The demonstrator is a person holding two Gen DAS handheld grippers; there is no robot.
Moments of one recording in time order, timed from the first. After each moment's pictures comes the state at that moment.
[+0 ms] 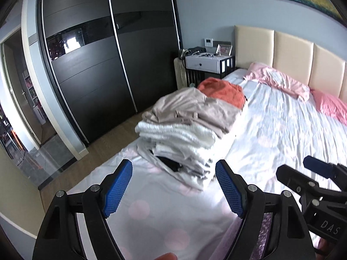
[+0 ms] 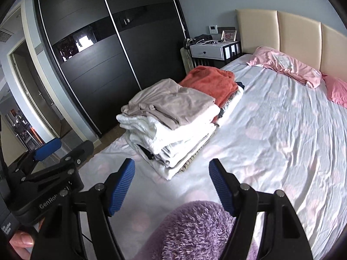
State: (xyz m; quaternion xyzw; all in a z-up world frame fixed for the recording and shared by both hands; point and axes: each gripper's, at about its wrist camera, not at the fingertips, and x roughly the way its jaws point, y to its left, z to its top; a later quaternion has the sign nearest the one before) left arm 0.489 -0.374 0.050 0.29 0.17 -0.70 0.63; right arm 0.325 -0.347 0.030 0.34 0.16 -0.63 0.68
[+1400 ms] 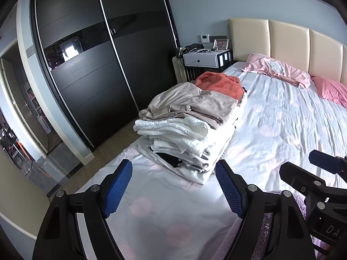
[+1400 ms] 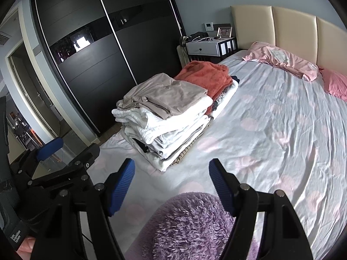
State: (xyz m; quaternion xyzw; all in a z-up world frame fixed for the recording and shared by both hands) left arm 0.465 -0.361 0.038 0.31 0.14 -0.69 0.63; right arm 0.312 -0.329 0.017 0.35 0.16 -0.63 0.68
